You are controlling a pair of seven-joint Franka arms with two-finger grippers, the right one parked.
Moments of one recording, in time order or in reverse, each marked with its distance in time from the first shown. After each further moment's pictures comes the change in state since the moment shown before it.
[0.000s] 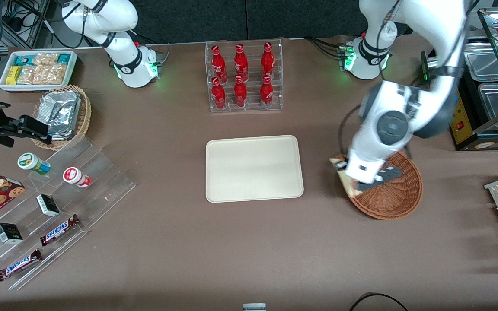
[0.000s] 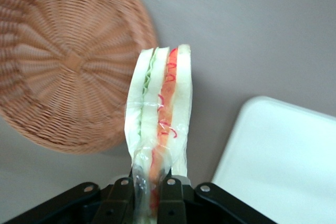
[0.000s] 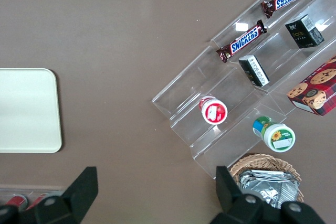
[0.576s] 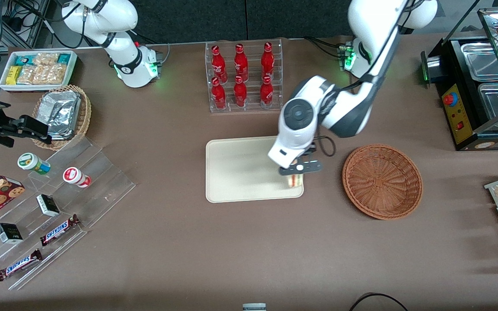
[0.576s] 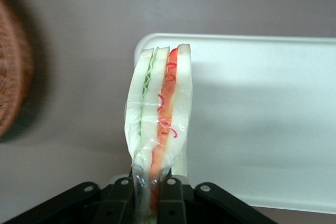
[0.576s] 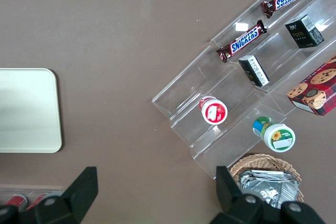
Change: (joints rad) arm -0.236 0.206 0.000 0.183 -0.002 0.005 -0.014
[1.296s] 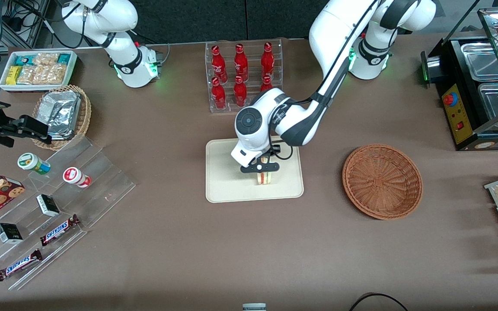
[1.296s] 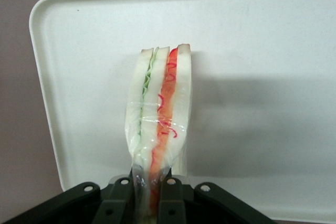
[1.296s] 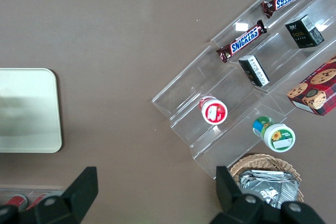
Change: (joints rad) arm -0.134 0.218 0.001 0.195 0.000 0.014 -0.097
